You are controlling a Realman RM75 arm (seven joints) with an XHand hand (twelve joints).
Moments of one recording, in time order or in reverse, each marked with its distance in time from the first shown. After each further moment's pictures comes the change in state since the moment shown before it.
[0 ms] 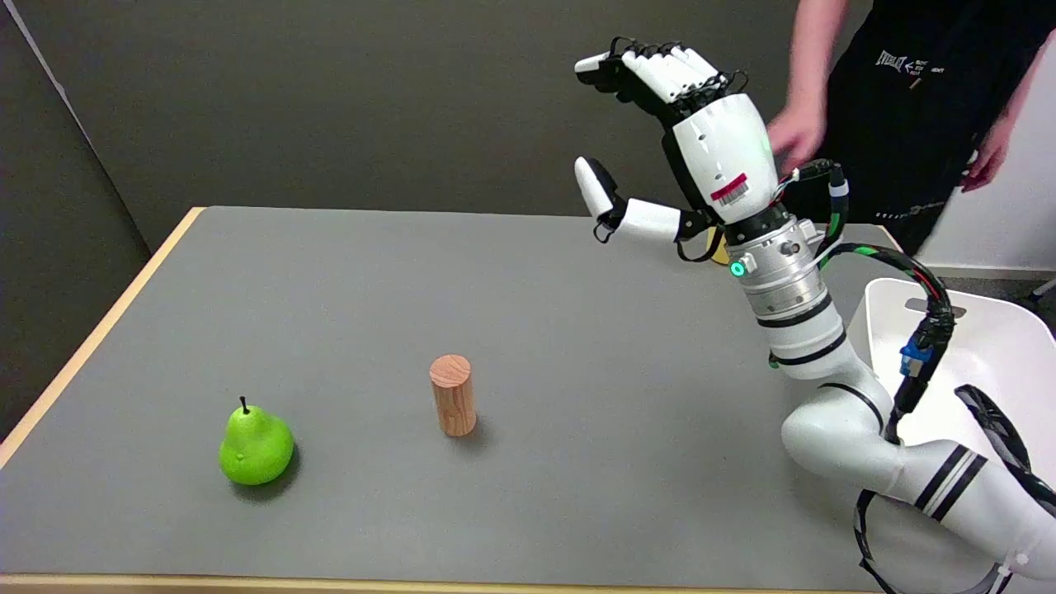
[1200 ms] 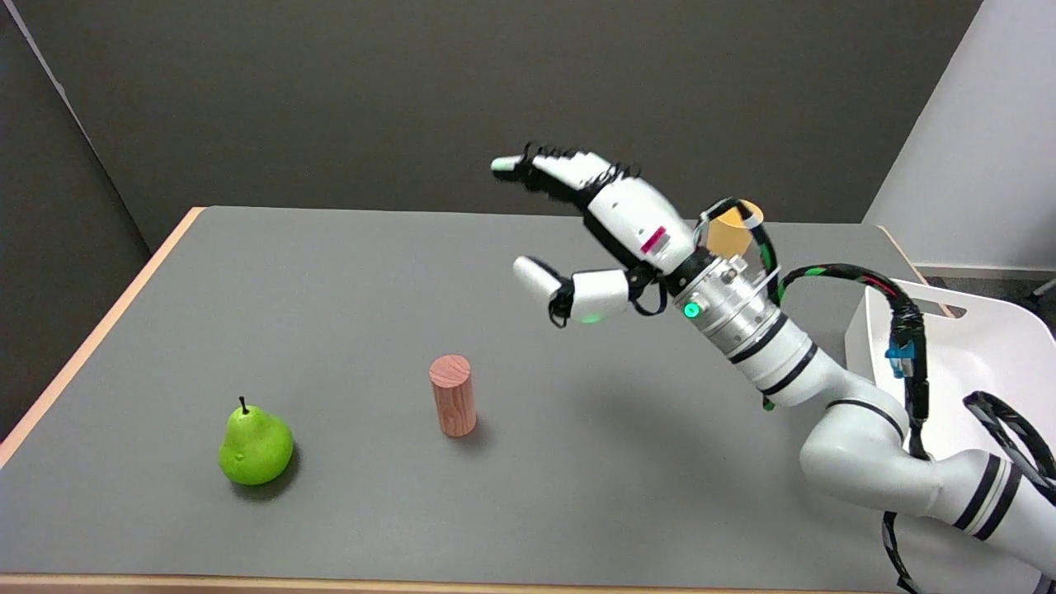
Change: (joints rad) arm -0.038 0.102 -0.106 0.168 0.120 -0.410 0.175
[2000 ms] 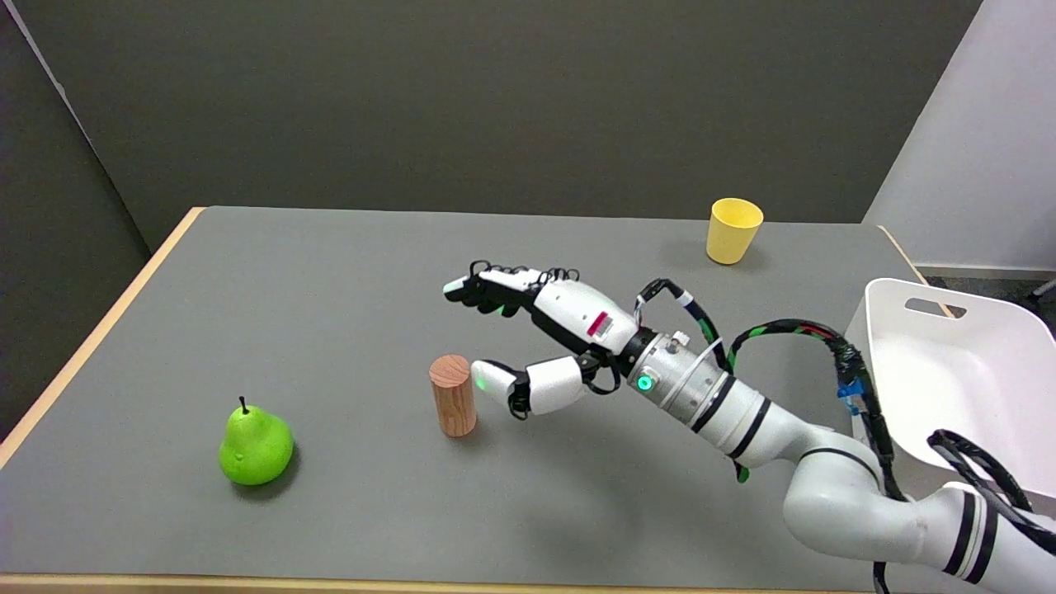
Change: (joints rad) arm -0.019 -0.038 -0.154 0.012 0.119 -0.167 0.008
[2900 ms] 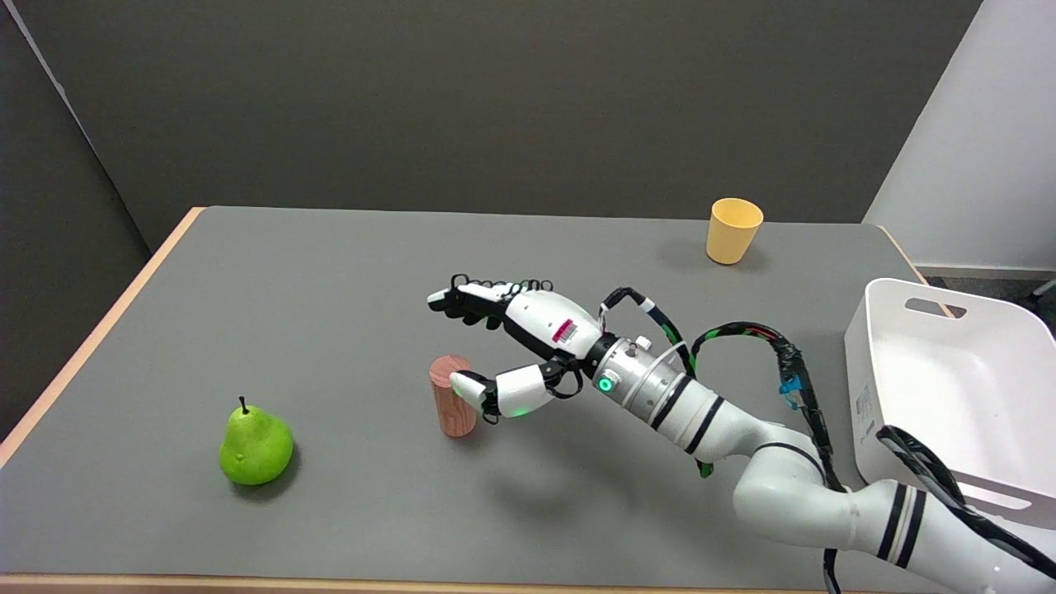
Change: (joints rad) arm 0.107 -0.119 -0.058 -0.171 -0.050 -0.031 -0.004
